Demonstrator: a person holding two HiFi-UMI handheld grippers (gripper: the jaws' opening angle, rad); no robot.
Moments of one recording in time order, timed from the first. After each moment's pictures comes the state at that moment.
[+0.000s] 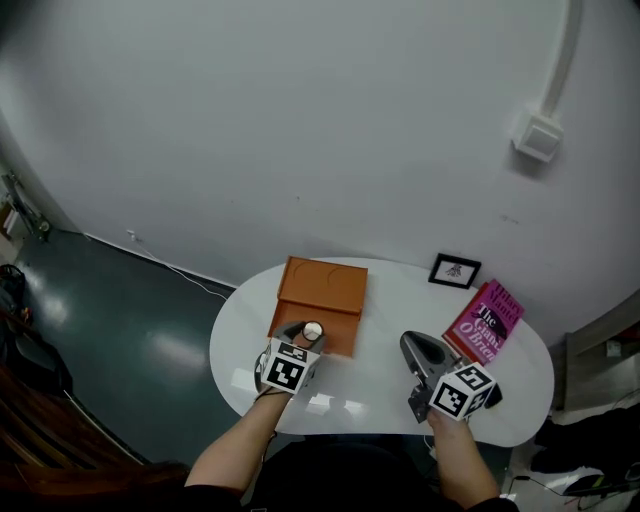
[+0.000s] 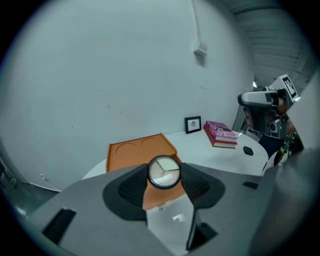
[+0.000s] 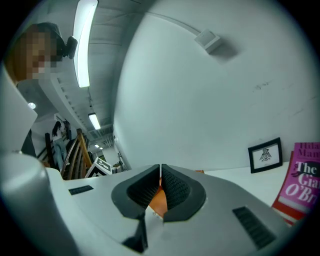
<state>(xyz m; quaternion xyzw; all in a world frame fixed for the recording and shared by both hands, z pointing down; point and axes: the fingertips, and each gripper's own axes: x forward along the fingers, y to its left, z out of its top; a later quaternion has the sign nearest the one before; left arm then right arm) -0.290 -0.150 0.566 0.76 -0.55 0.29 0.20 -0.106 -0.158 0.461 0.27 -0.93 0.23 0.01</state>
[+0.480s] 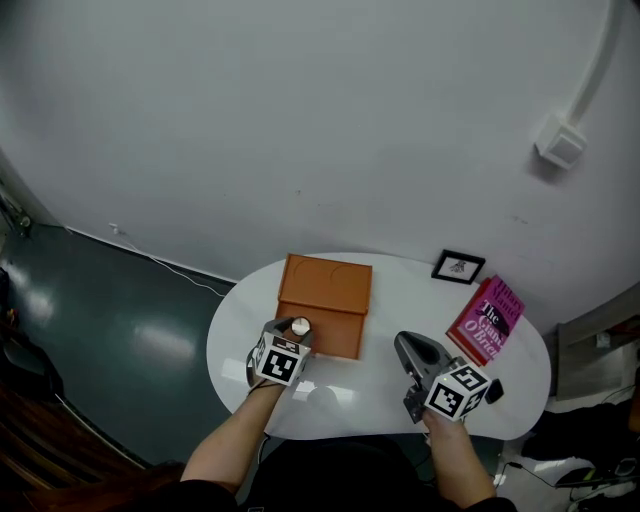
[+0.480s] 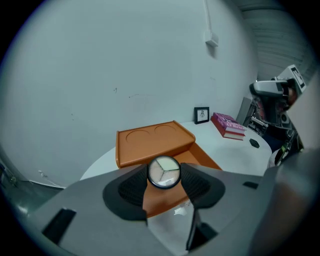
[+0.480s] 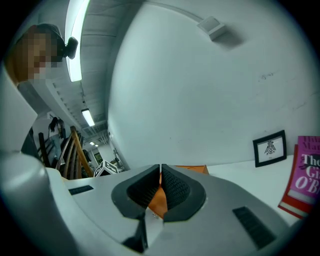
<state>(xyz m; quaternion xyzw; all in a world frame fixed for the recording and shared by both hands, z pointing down) -0.349 -0.175 0.613 0.75 -0.53 0.31 0.23 -0.151 -0.170 0.478 0.29 -0.92 0.25 0.04</state>
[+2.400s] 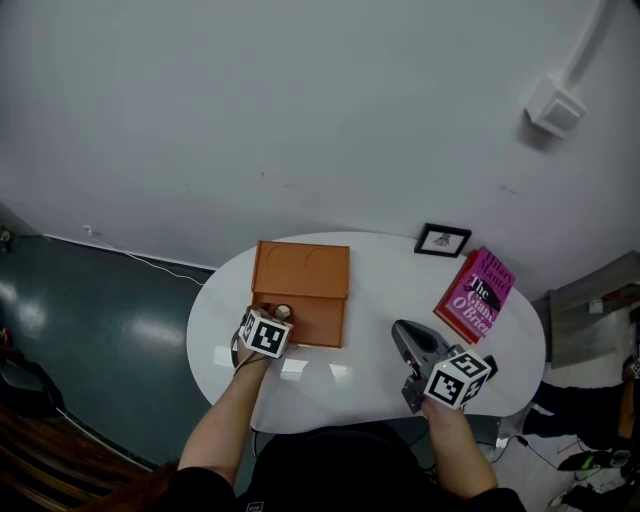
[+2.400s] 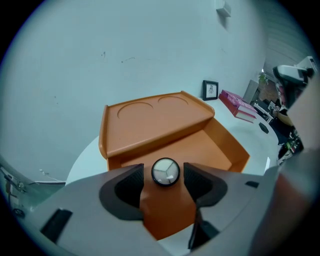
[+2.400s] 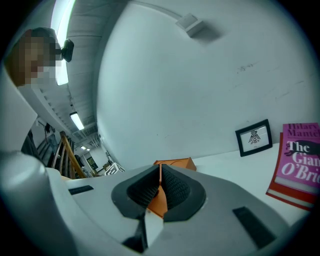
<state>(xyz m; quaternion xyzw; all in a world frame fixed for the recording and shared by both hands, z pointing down) -0.357 -0.206 0.690 0.72 -0.49 0.40 0.28 -0.114 -0.187 0.508 0.33 -0.89 0.30 0.05</state>
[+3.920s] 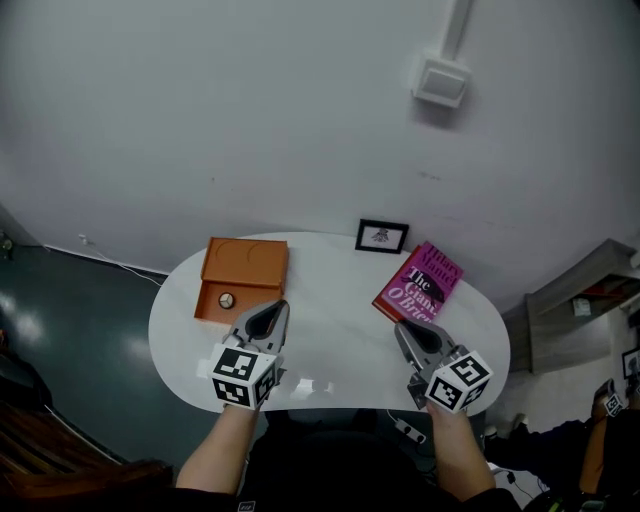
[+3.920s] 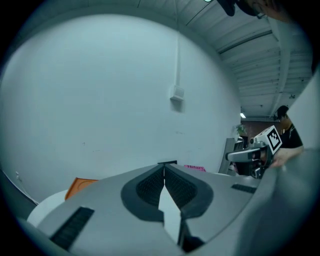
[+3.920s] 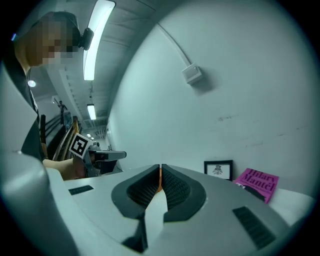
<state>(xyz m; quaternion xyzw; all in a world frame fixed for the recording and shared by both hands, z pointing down) -0.145 -0.147 0.440 0.82 -0.55 0.09 0.12 0.067 -0.144 0.454 0.32 -0.93 0.16 0.05</state>
